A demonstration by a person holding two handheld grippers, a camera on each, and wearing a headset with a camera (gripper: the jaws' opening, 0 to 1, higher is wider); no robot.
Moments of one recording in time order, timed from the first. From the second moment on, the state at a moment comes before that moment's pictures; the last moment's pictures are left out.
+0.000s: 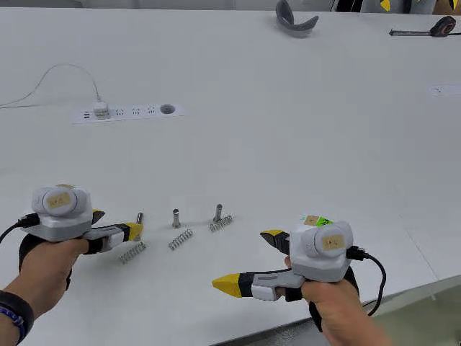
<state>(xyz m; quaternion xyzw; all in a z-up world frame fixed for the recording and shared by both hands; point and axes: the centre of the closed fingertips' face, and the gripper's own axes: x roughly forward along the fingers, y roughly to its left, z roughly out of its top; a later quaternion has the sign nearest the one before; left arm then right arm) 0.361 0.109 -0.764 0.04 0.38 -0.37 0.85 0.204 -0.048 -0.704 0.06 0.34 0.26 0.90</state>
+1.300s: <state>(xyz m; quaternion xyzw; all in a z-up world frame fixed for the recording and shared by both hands) 0.371 0.084 -0.793 0.10 0.40 -0.36 0.83 0.202 -0.062 -0.709 0.08 0.35 0.25 0.90</state>
